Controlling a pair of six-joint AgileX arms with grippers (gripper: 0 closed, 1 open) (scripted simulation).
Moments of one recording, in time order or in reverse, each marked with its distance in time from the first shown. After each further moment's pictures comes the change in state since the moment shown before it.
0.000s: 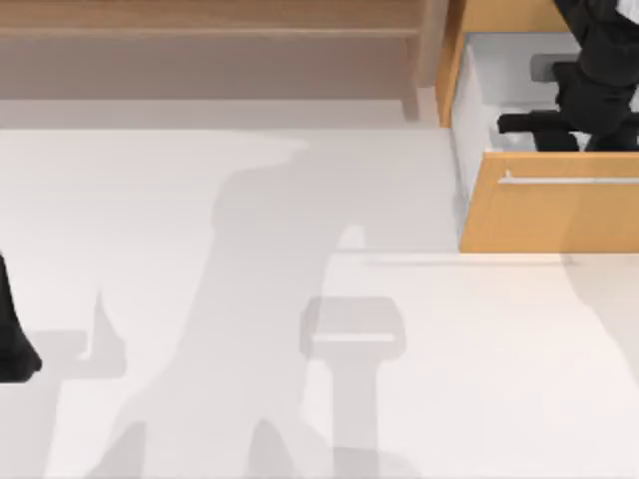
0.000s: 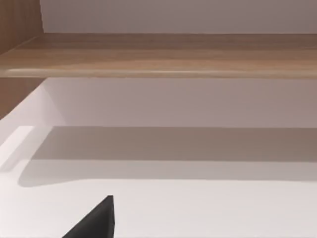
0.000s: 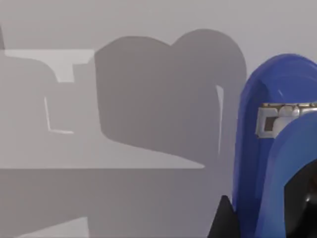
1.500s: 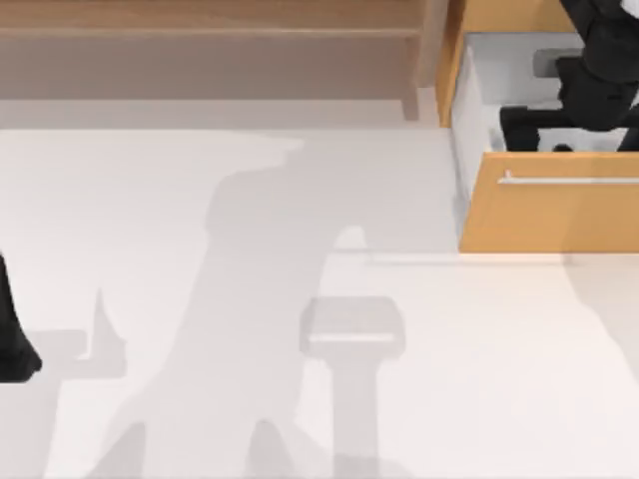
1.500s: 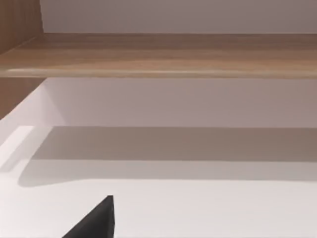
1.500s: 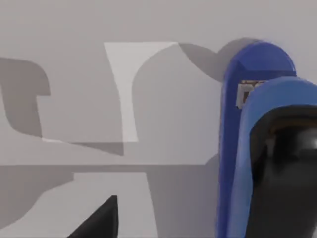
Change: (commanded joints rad) left arm 0.000 0.000 0.000 0.000 0.000 0.000; right arm 0.000 -0.026 -0.016 0.014 -0.001 0.000
